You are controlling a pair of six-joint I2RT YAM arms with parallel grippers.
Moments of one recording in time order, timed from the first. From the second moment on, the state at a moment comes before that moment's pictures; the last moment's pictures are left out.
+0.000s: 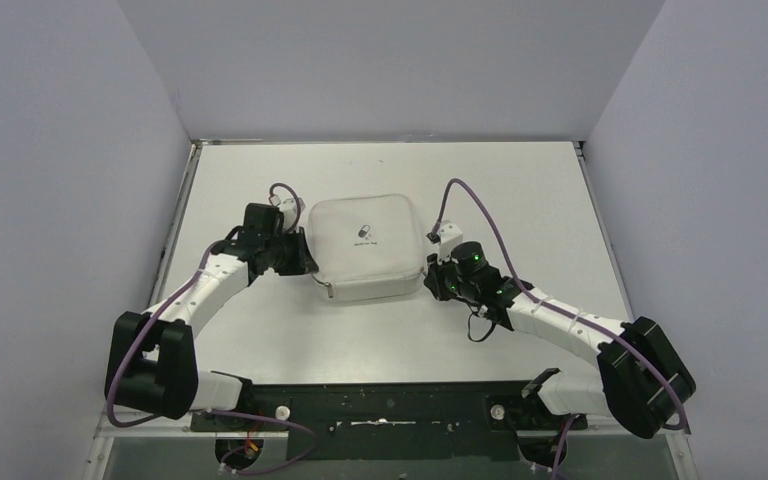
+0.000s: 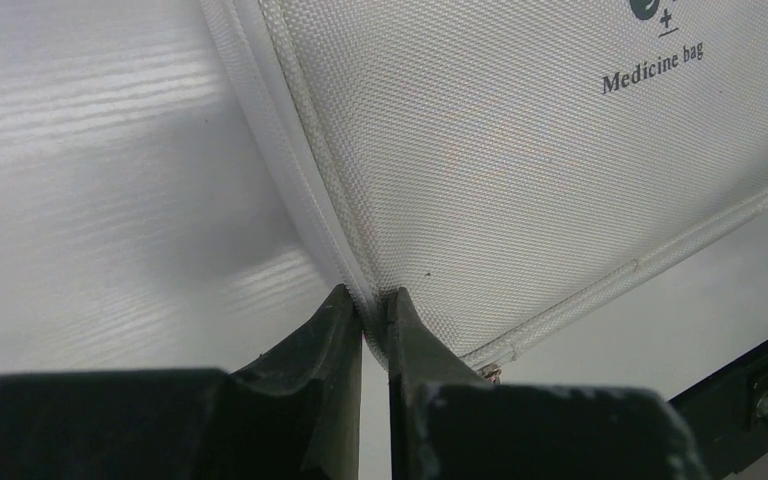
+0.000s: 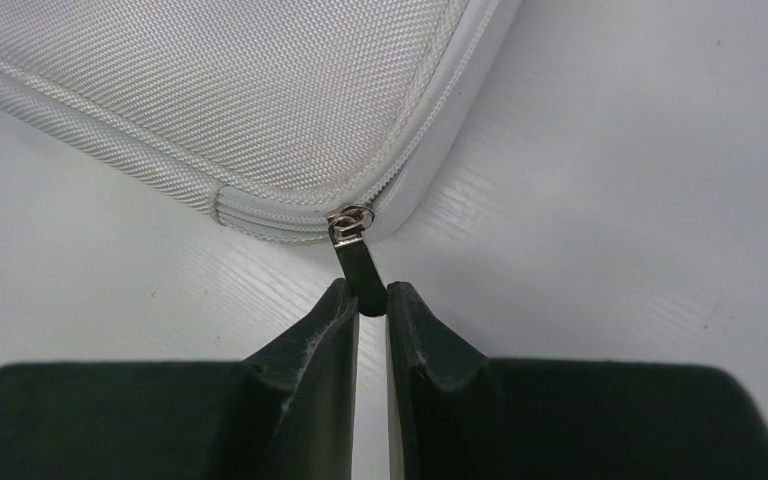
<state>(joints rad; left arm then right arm) -0.25 1.38 0.85 -0.37 0.30 -0.29 0.62 1.27 0.59 0.01 -0.03 0.15</state>
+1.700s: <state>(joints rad) -0.23 1.42 0.88 -0.31 0.32 -0.06 0.55 1.37 0.65 0.08 -0.28 -0.18</state>
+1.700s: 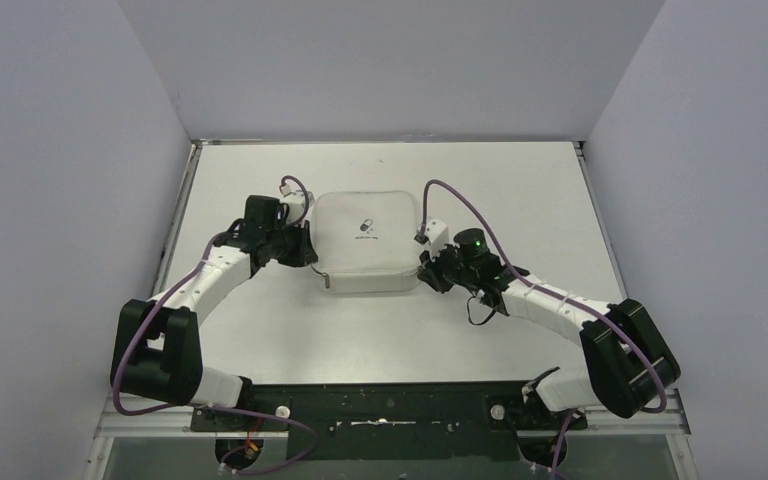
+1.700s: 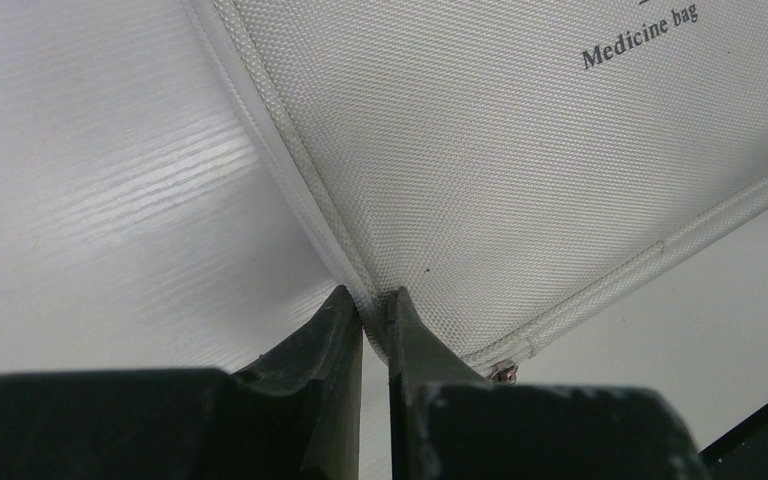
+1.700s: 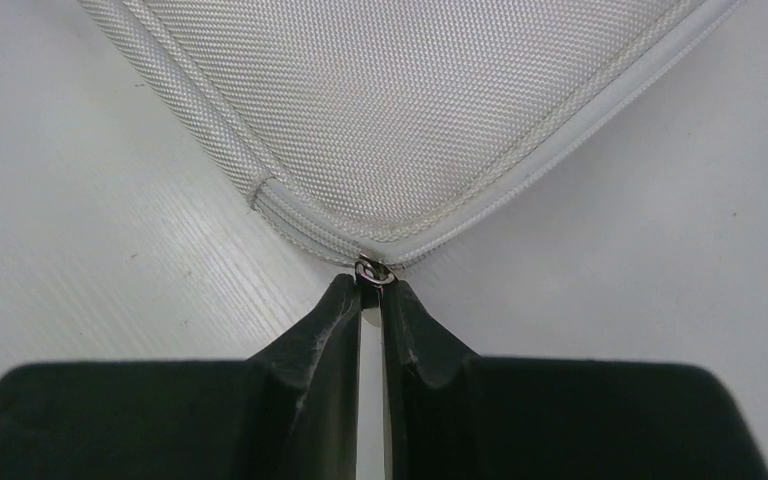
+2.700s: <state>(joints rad) -0.18 1.50 0.96 -0.24 0.27 -0.07 0.47 1.41 0.59 0.22 -0.67 0.27</state>
